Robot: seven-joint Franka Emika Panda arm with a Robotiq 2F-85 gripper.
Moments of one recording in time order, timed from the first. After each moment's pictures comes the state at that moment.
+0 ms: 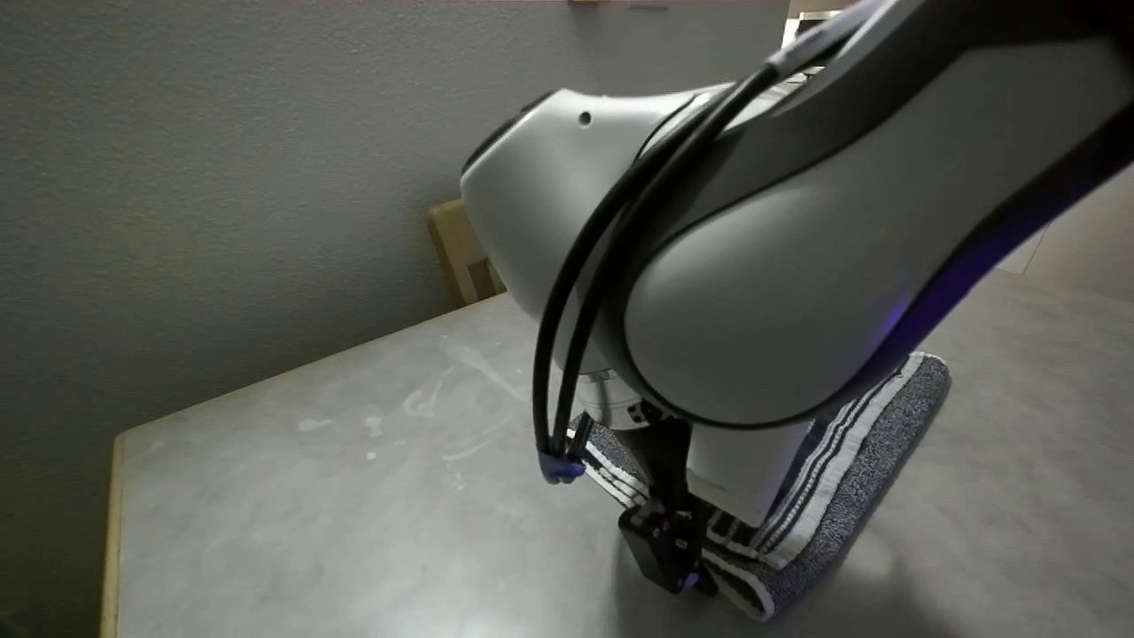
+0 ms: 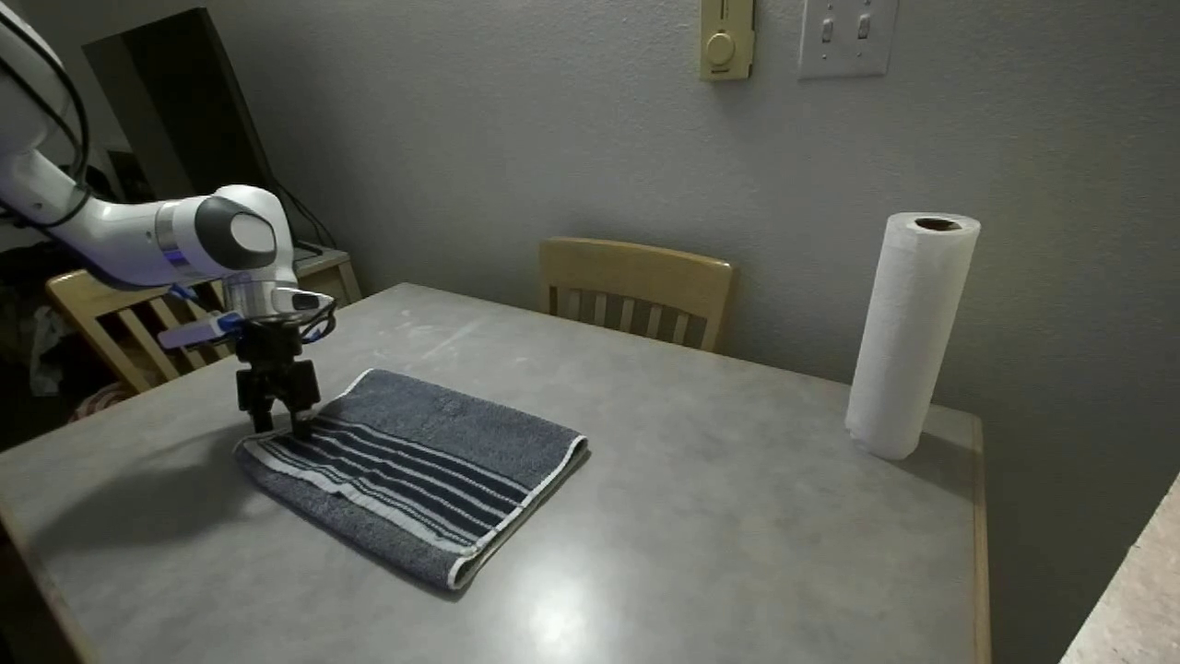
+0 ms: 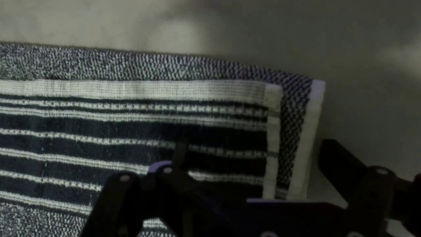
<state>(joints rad) 0.44 0.73 0.07 -1.74 -0.18 2.01 0.45</state>
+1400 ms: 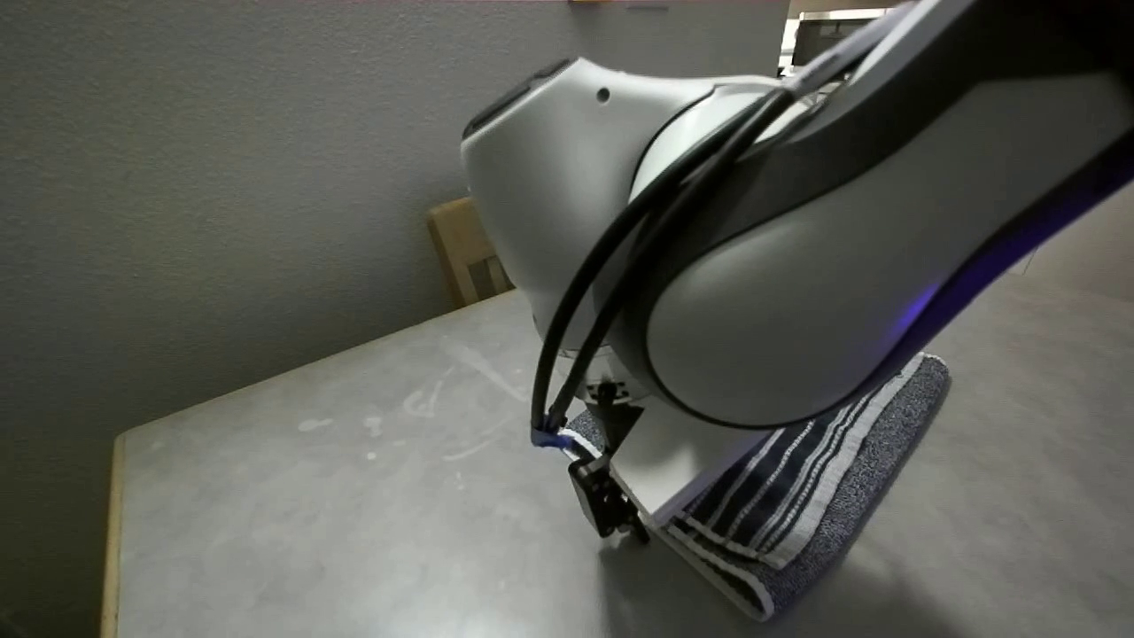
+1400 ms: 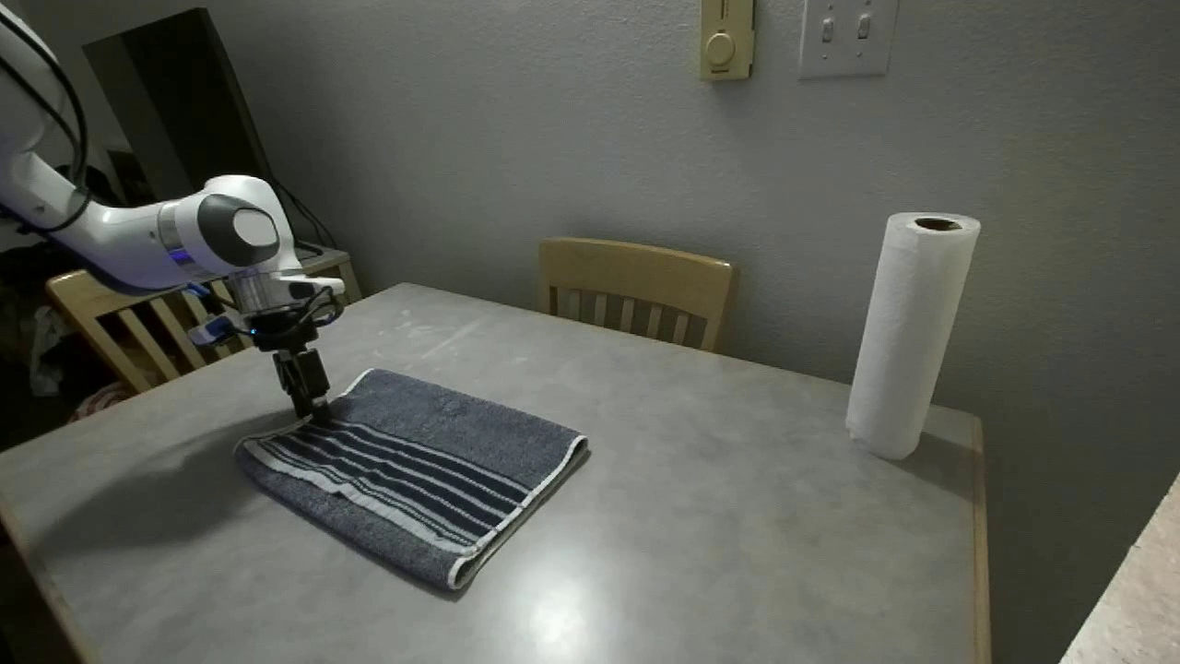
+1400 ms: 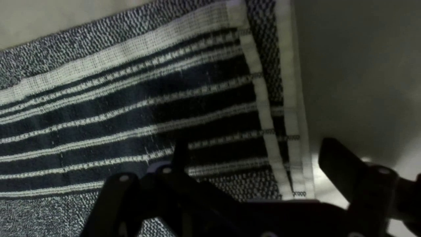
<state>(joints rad) 0.47 0.72 0.02 -1.74 -0.24 2.17 0.78</state>
